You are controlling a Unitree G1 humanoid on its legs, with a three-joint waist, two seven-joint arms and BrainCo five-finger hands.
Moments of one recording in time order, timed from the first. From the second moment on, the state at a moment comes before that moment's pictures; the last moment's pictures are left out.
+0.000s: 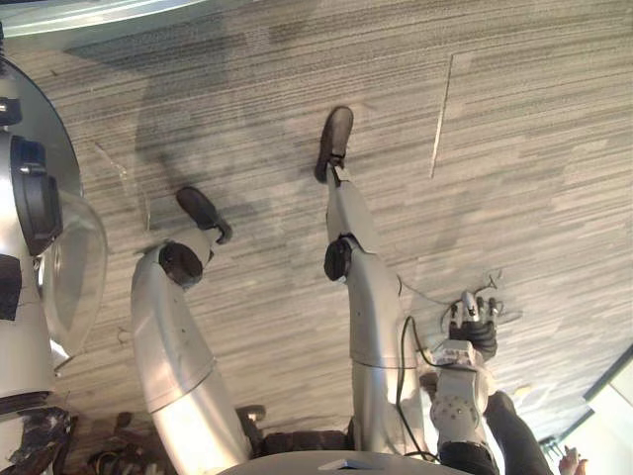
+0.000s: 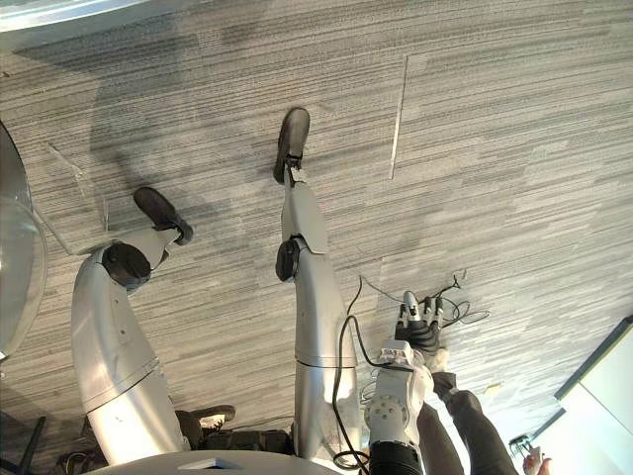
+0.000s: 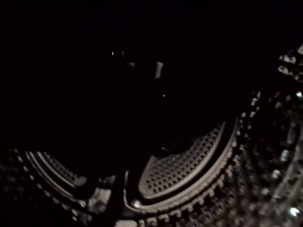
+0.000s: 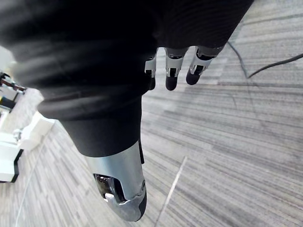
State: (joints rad) left arm -1.80 0.74 -0.25 0.49 -0.97 -0.30 0.39; right arm 0.07 0.00 -0.30 0.25 0.98 -0.33 -0.11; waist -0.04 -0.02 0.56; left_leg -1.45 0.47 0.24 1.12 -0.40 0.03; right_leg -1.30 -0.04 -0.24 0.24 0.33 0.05
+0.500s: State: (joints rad) left arm -1.62 0.58 -0.25 0.60 0.38 0.06 0.49; right arm 0.08 -0.01 -0.19 0.17 1.02 -0.37 0.01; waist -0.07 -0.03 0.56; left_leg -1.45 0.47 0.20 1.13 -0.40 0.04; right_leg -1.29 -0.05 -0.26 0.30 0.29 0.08
